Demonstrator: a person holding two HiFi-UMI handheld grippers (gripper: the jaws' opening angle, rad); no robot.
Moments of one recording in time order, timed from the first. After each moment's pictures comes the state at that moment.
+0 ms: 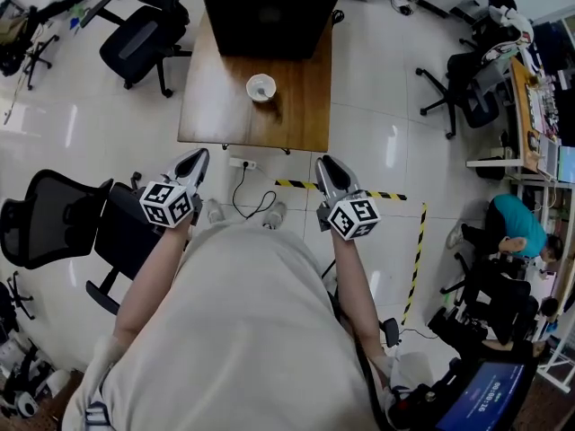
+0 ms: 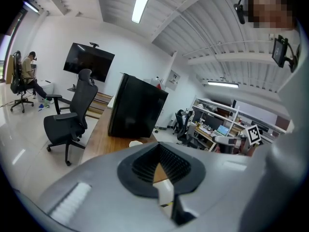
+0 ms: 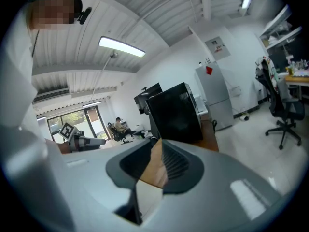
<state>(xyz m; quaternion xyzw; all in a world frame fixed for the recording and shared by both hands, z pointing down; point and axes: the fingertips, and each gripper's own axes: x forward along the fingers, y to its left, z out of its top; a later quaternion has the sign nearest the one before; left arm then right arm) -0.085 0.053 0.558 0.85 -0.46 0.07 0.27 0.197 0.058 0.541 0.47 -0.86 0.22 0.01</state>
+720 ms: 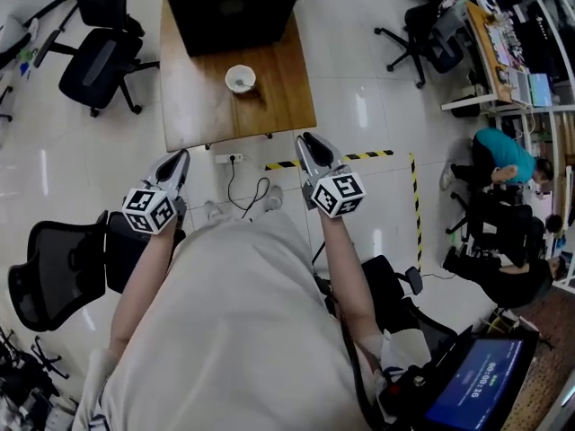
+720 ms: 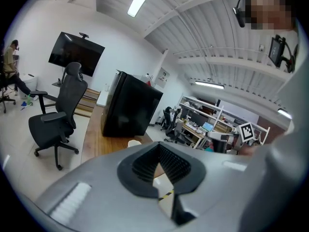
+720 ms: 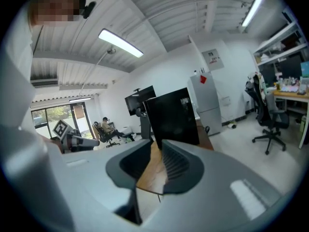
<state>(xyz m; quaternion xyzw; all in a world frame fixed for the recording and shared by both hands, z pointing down) -0.149 0.036 0.547 0.88 -0.37 0.08 0.28 0.125 0.057 0.515 0.55 -0.82 0.19 0.03</state>
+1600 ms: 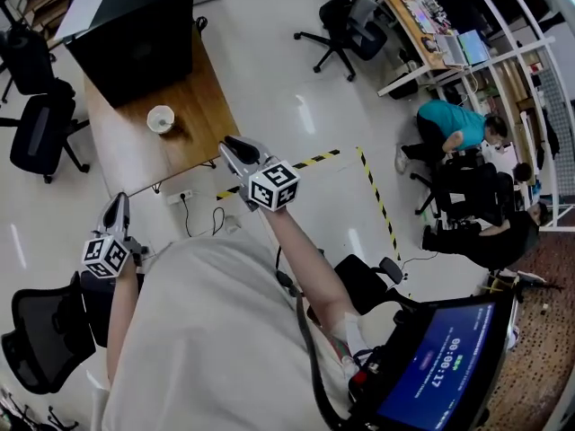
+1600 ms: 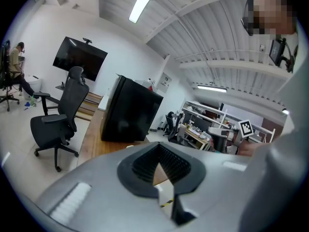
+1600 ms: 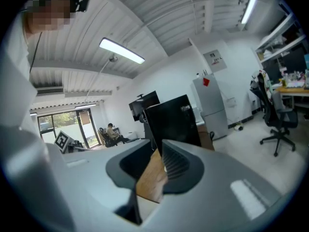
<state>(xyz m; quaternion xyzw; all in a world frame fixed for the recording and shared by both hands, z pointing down) -0.120 0.030 0.547 0.88 -0.40 0.05 0.26 0.164 0.030 0.495 0.52 -0.84 0.18 -0.01</state>
